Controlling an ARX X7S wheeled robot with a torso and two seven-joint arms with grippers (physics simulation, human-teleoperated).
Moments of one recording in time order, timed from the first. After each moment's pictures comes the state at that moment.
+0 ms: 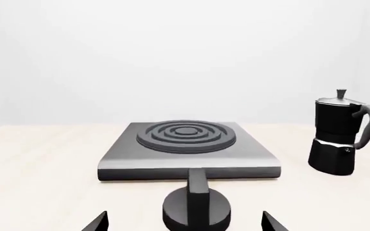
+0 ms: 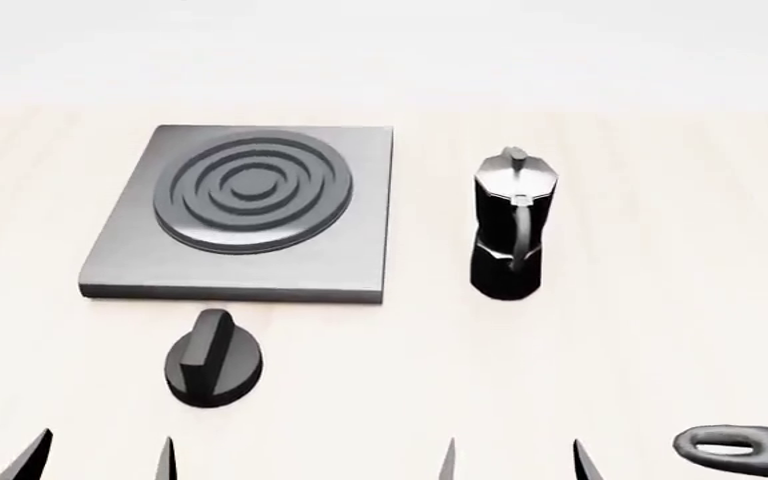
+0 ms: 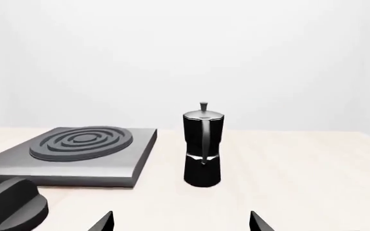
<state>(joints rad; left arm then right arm) -0.02 -0.15 0.19 -0.09 -0.14 0.23 -0.13 -0.06 0.17 -0.18 -0.23 0.12 0.00 0.19</state>
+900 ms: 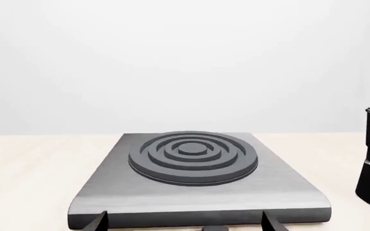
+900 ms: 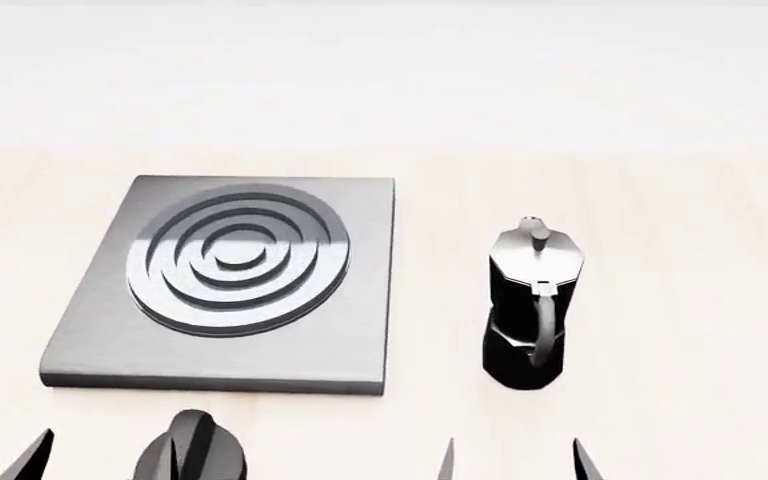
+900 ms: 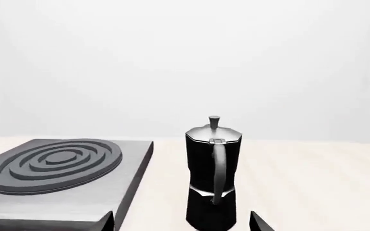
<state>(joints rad) -0.03 -0.17 0.22 -0.09 -0.16 0.24 -0.16 -0.06 0.19 -0.21 -0.24 0.14 0.01 0.22</state>
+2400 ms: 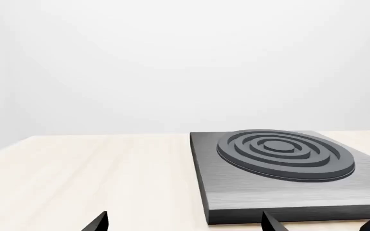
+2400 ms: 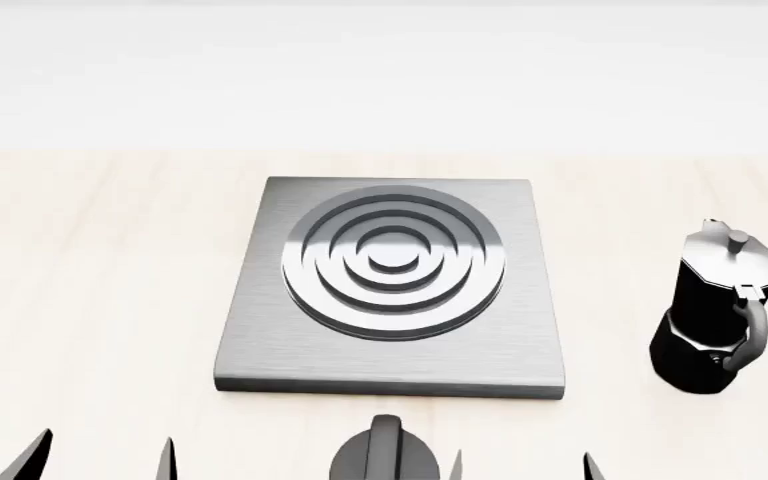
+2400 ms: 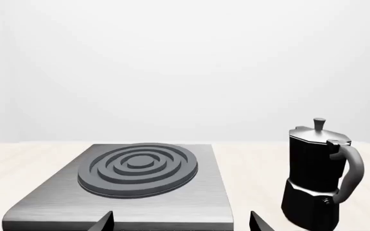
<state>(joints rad) -0.03 -0.20 0.26 -0.09 -0.18 0.24 -0.19 -0.10 0.25 -0.25 -0.27 0.18 -0.04 0.28</state>
